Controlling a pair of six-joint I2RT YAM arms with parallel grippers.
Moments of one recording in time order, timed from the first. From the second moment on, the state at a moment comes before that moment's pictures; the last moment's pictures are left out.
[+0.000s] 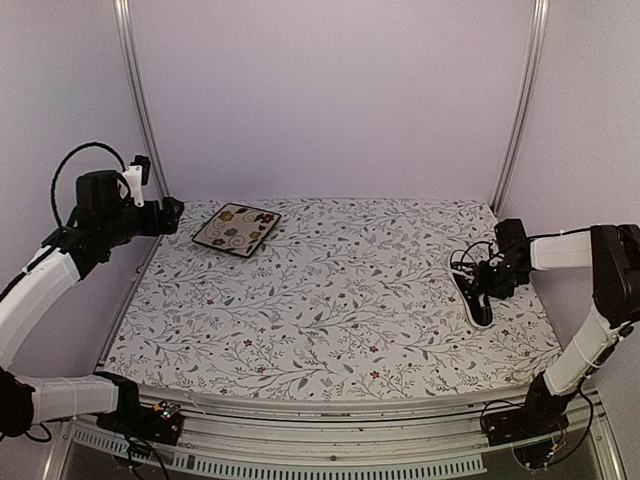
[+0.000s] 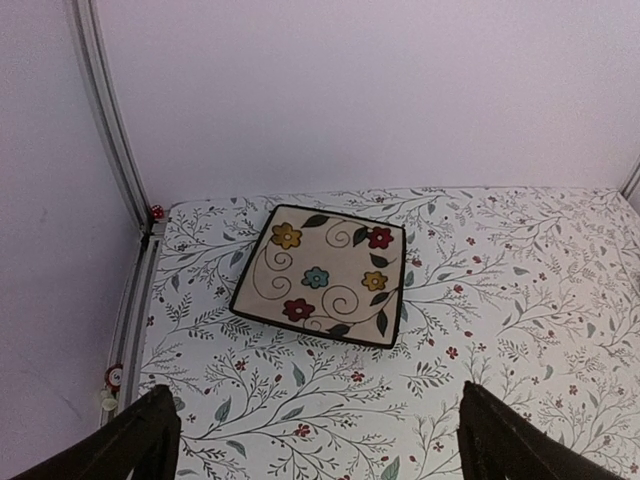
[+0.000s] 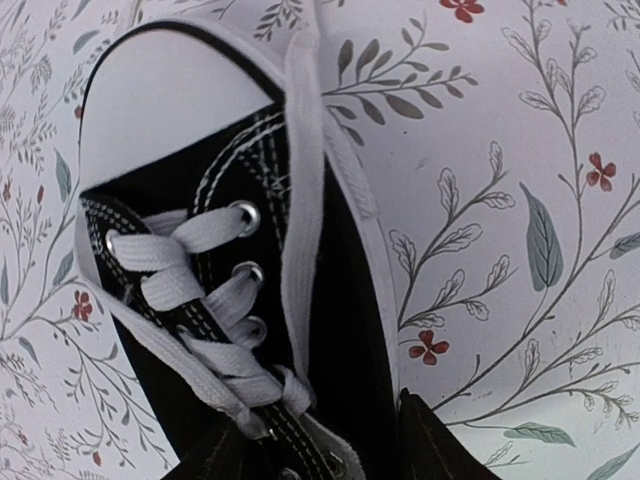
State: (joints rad) left arm -0.15 1.02 0.93 -0.27 -0.01 -0.06; right arm 0.07 1.63 0.84 -0.30 -0.04 0.37
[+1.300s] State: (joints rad) left arm -0.15 1.08 0.92 -0.27 0.00 -0.05; right arm 0.87 1.48 0.71 -0.19 -0.05 1.09
